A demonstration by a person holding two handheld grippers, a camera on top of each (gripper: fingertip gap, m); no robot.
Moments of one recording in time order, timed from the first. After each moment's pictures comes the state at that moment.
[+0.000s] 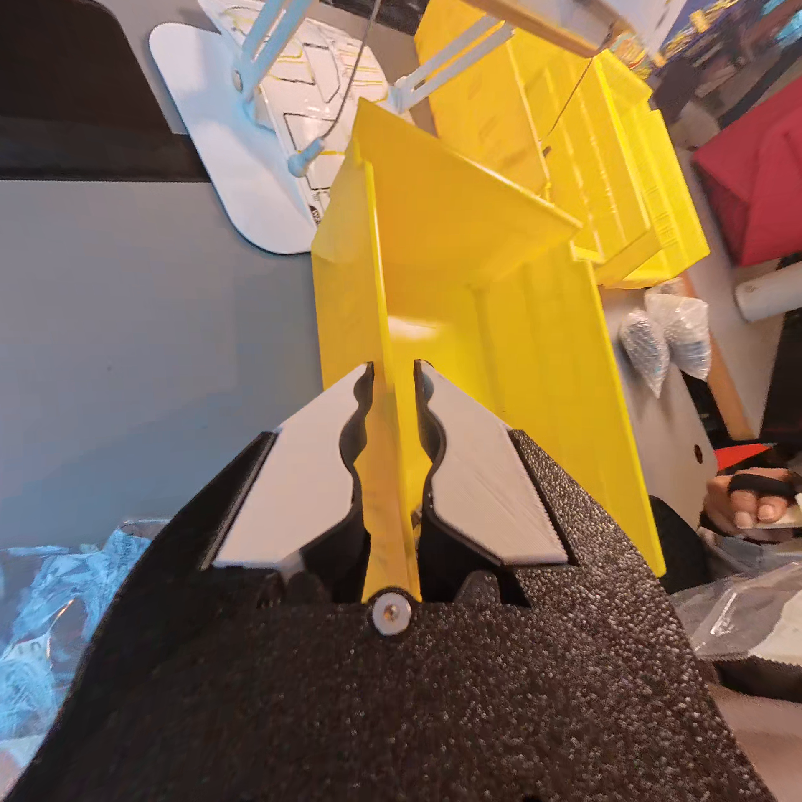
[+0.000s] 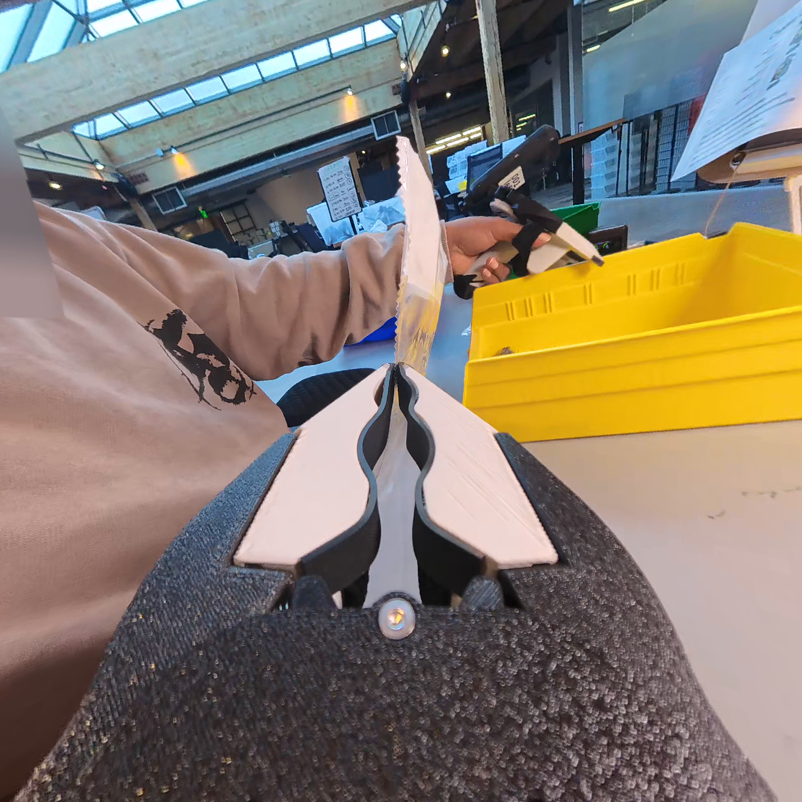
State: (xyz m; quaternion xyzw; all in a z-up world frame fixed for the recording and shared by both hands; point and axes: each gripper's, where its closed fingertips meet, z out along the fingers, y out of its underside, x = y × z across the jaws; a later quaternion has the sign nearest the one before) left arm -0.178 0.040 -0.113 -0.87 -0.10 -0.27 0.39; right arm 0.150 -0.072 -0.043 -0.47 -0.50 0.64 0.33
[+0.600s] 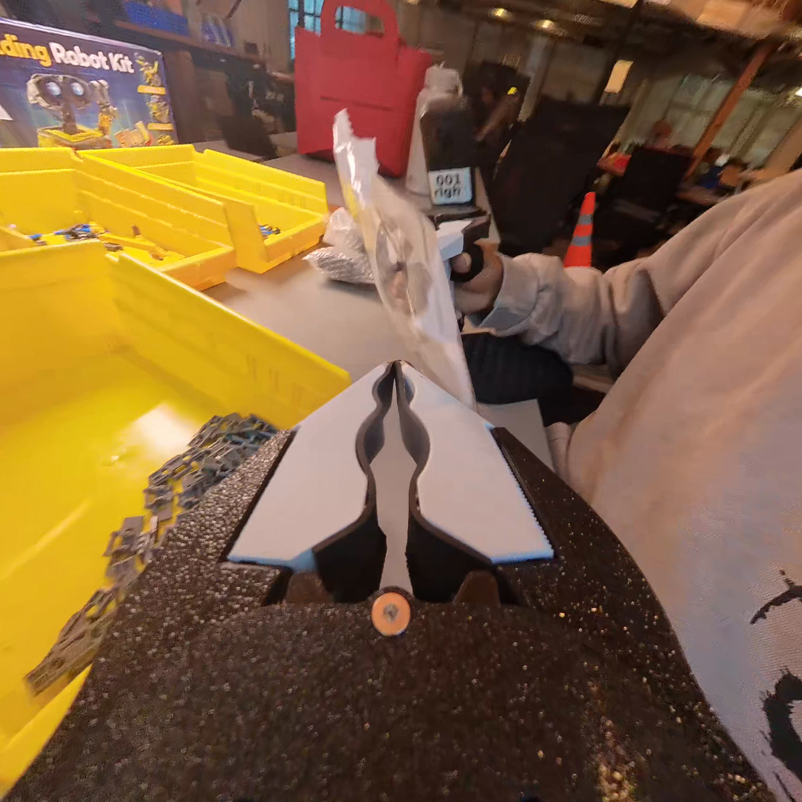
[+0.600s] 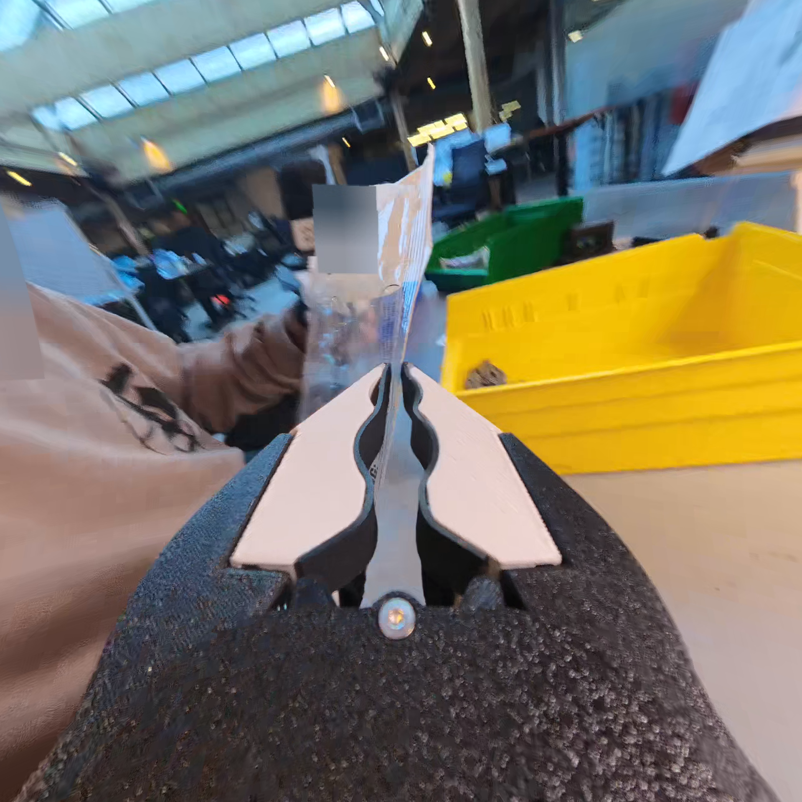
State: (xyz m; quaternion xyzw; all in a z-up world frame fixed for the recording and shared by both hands) left arm 0.009 -0.134 -0.056 -0.71 0.29 -0.34 0.55; right arm 0.087 -0.067 -0.052 -0.49 -0.50 0.63 0.33
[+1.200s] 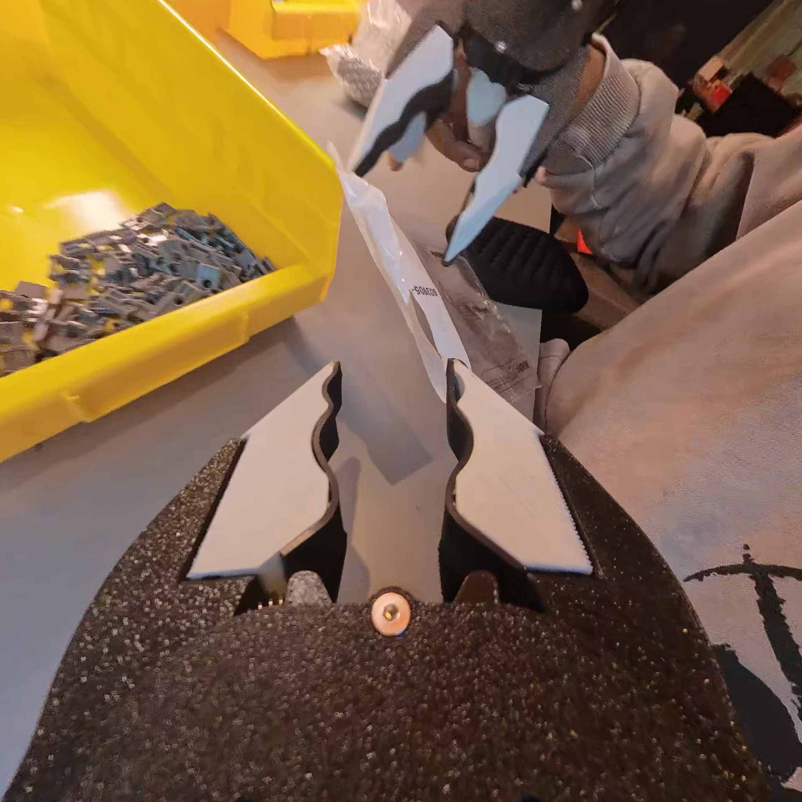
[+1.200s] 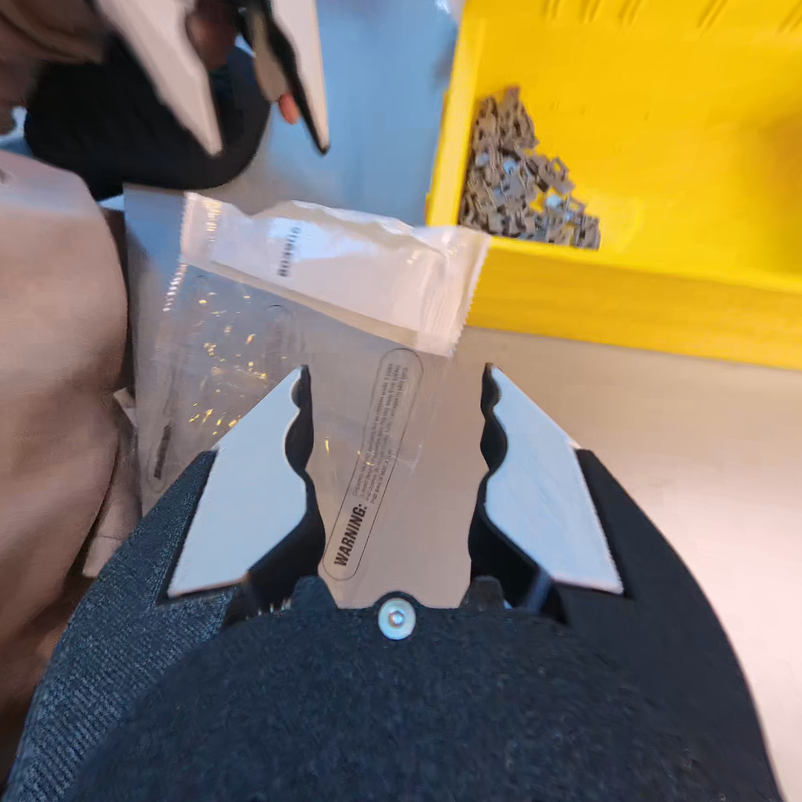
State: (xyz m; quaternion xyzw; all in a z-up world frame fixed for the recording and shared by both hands) left arm 0.007 -0.178 -0.134 -0.81 0.21 -0.34 0.42; right arm 0.074 -0.092 -0.146 -0.56 -0.74 0.32 0.21
